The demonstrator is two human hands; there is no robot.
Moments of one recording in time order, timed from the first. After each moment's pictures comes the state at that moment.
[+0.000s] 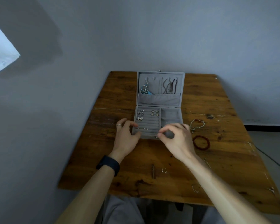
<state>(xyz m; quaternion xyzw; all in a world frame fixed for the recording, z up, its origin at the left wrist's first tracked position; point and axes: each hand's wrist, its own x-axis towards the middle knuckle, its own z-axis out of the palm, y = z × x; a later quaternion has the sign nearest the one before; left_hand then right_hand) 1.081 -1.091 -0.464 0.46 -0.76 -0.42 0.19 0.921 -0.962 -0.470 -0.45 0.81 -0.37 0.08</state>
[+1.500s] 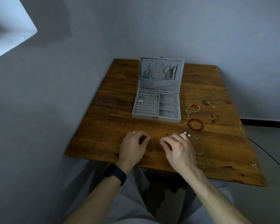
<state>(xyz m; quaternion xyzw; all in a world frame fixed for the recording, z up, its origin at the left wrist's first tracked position) 1.120 -0.986 -0.503 0.39 -0.85 -0.27 0.22 0.968 -0.865 -0.504 -0.54 0.79 -0.28 -0.04</state>
